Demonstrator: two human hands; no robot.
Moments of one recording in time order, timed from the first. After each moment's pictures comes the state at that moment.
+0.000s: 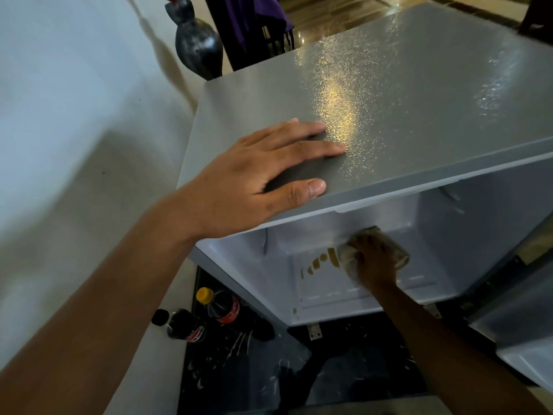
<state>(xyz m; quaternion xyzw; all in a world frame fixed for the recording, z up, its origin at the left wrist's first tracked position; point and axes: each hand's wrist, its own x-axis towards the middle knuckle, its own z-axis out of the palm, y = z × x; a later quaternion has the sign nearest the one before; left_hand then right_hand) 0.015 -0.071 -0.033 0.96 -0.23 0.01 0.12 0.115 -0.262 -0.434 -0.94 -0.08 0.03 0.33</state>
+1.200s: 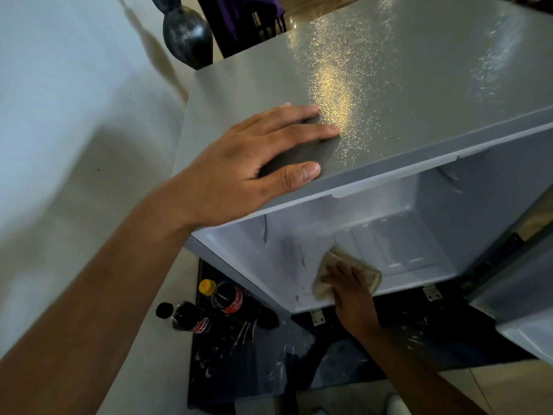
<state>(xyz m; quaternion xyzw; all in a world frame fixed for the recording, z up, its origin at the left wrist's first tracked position) 0.014 -0.075 -0.031 0.96 -0.23 0.00 0.13 0.002 -0.232 -0.466 -0.90 -0.24 0.00 0.36</state>
